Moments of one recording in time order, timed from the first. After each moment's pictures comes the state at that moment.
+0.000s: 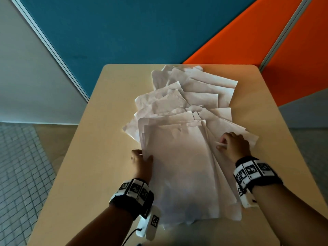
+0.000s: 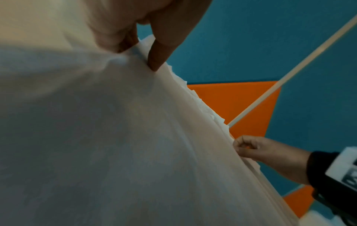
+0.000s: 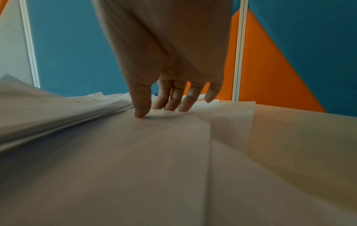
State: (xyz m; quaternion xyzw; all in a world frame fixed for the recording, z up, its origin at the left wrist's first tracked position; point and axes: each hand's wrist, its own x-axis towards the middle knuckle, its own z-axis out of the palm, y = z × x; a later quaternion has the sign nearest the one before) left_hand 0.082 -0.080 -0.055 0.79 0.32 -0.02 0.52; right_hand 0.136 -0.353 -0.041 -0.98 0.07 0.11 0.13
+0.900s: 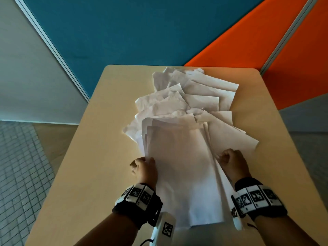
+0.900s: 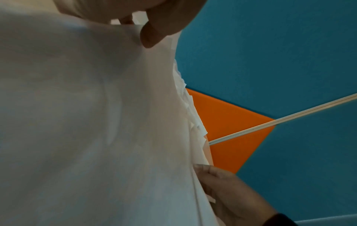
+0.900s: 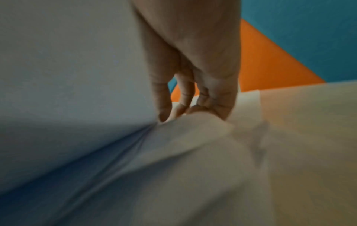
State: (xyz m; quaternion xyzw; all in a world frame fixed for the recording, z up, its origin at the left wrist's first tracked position) left_hand 0.081 -0.098 -0.055 0.73 0.42 -0.05 0.53; right_hand 0.100 -0.344 -0.061 -0.93 0.18 0.07 0.31
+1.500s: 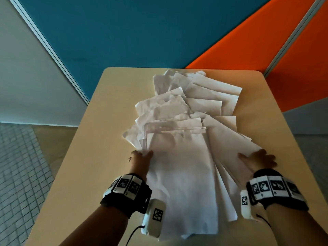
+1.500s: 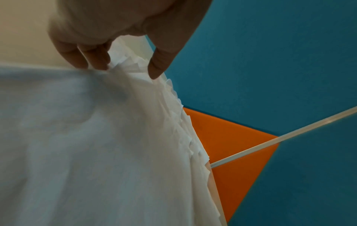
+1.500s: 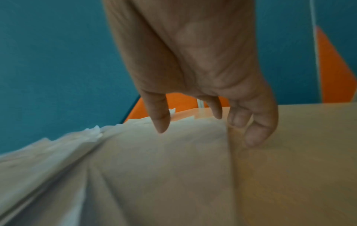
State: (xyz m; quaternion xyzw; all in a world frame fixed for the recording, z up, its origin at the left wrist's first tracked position) left_hand 0.128 -0.072 -0.051 0.67 0.38 -0.08 0.63; right_hand 0.146 -0.381 -0.044 -0.88 0.40 0.15 0.20
